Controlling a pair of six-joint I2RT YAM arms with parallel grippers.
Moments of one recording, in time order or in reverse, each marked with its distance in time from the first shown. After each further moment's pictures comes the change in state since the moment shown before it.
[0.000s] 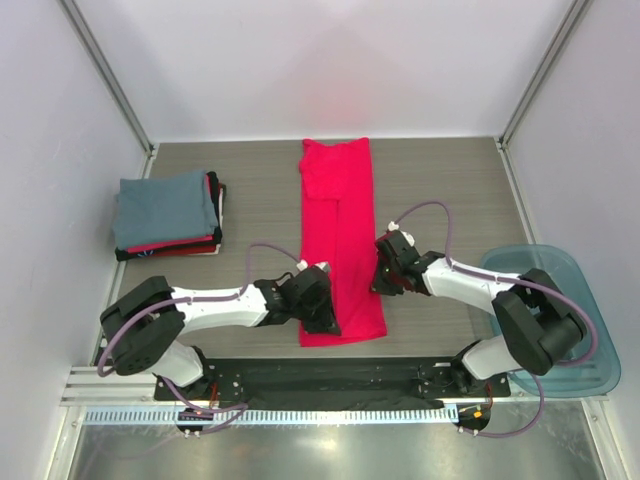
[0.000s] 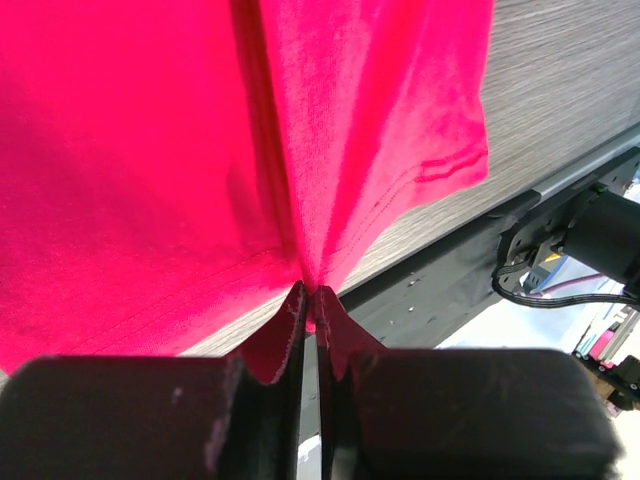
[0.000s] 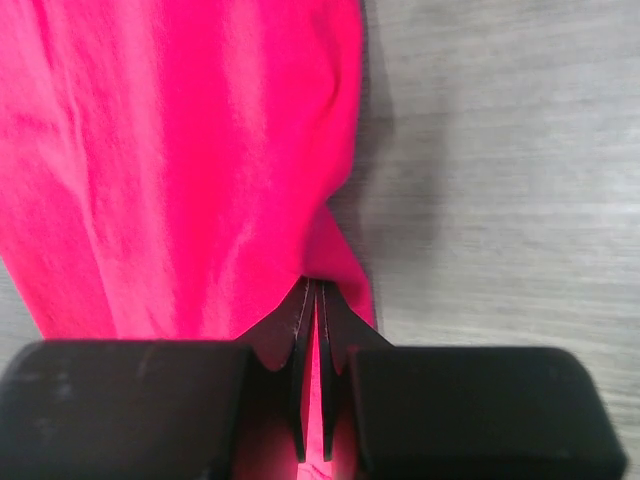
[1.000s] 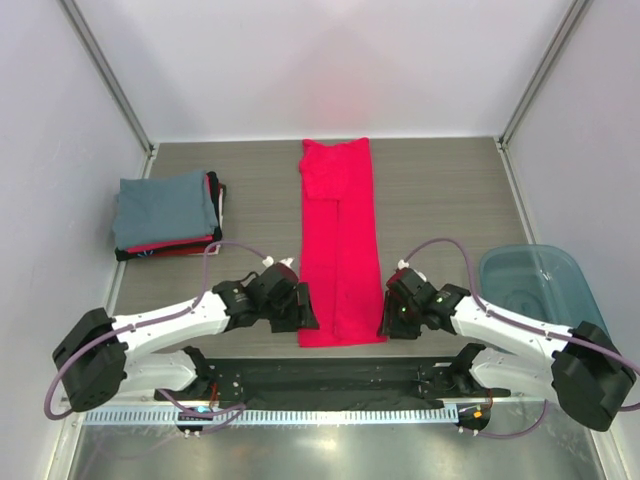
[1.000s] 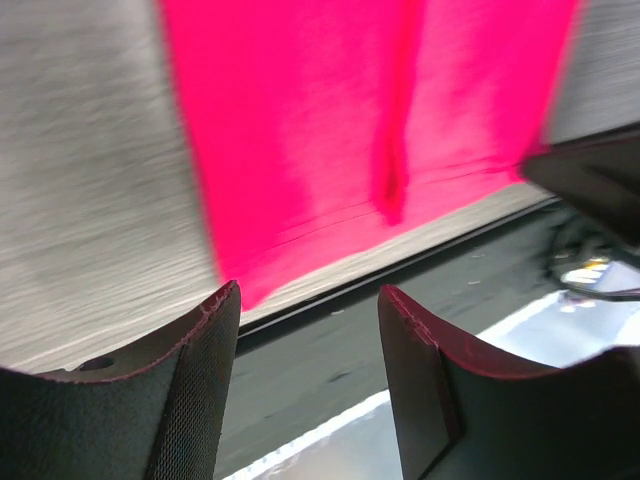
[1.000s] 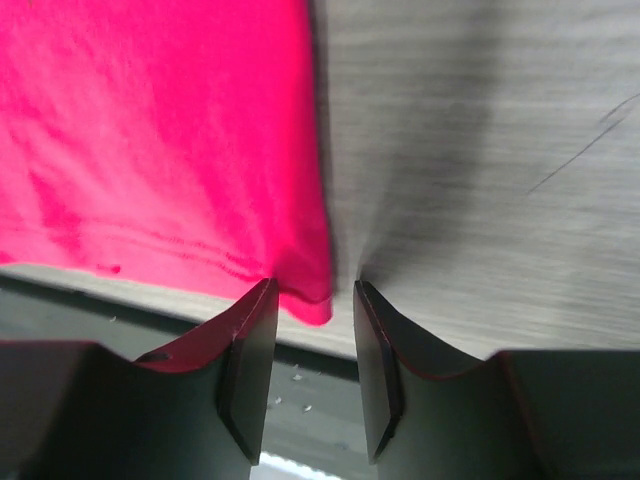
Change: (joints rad) left arm 0.098 -0.300 -0.081 -0.238 -0.064 0.082; right arm 0.159 -0.386 -0.206 -0.290 -0.086 0.113
